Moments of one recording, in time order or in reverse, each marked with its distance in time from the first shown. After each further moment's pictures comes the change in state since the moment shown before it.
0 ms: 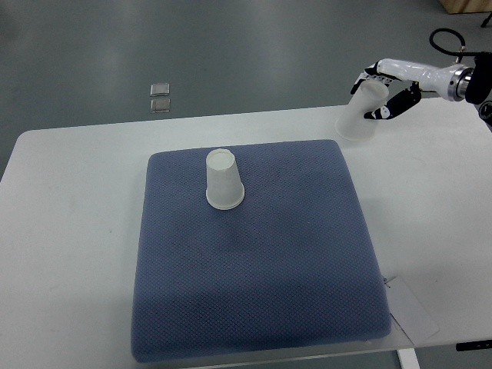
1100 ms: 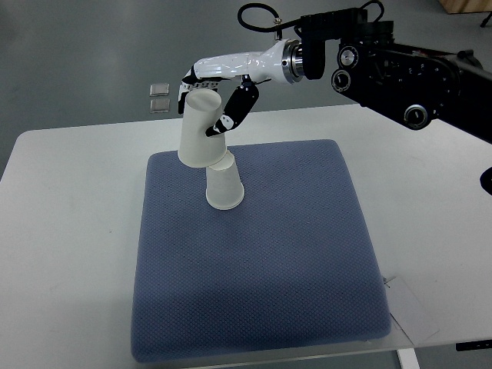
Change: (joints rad) left arm 0.000 0.000 0.000 0.000 0.000 0.000 0.000; right arm 0.255 0.370 -0.077 0.151 0.056 0.166 -0.110
